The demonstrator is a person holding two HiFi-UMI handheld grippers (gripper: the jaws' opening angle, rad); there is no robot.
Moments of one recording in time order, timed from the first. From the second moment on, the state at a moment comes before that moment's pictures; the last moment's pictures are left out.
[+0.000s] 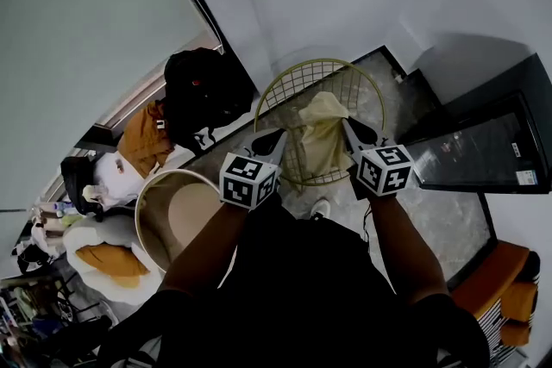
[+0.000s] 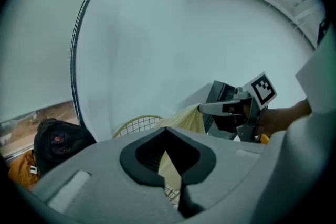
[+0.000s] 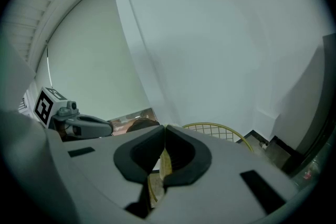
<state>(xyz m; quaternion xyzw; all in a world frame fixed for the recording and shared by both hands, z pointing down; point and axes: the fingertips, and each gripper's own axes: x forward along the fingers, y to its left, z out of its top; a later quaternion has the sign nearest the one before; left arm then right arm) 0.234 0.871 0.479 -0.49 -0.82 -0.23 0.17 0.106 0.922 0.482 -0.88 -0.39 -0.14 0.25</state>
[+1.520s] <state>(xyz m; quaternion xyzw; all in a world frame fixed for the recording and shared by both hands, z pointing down) 0.145 0.758 0.433 -0.33 -0.91 -0.16 0.19 0.008 0.738 0.418 -0.81 -0.54 -0.03 0.23</state>
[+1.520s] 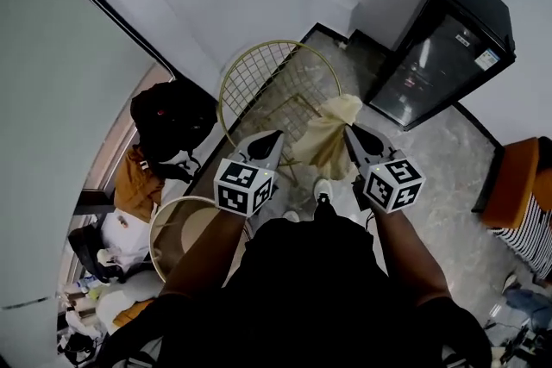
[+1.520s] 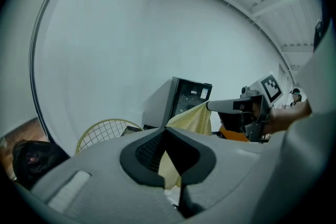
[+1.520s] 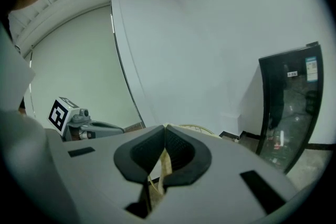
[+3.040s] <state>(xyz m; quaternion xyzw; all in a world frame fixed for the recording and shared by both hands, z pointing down) 0.012 0.531 0.431 -0.02 -0.98 -0.09 0.20 -0.054 0.439 0.404 -0.62 -0.75 0.03 0.22</state>
